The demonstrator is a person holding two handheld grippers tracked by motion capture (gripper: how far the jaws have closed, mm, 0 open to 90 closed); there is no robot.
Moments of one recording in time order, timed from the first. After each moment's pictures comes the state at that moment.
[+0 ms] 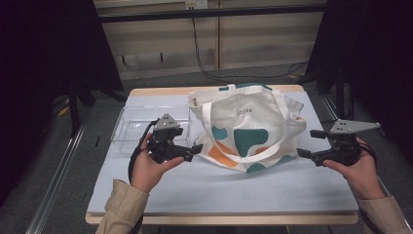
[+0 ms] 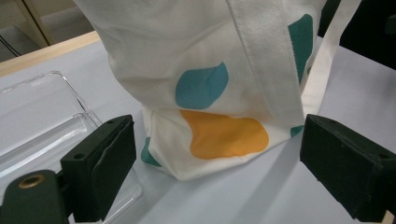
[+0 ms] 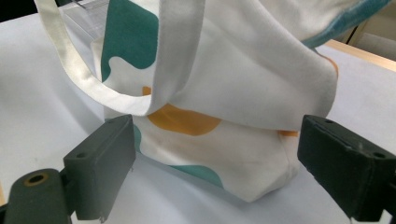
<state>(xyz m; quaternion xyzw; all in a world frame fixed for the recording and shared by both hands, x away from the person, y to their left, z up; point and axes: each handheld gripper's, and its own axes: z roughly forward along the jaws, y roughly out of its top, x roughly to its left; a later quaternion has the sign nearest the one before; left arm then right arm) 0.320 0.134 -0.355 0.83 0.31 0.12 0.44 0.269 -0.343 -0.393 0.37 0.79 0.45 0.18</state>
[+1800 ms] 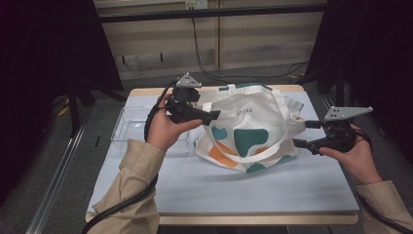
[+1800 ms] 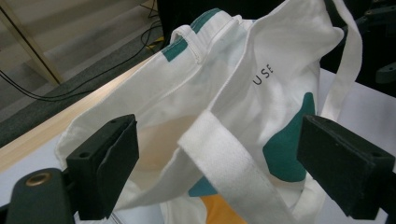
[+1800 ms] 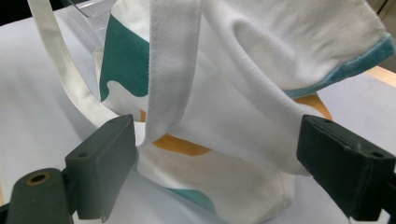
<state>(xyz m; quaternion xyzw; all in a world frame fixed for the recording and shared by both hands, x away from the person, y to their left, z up) 0.375 0.078 -0.289 0.85 0.26 0.14 0.44 0.296 -0.335 -0.374 0.36 0.80 0.44 0.16</state>
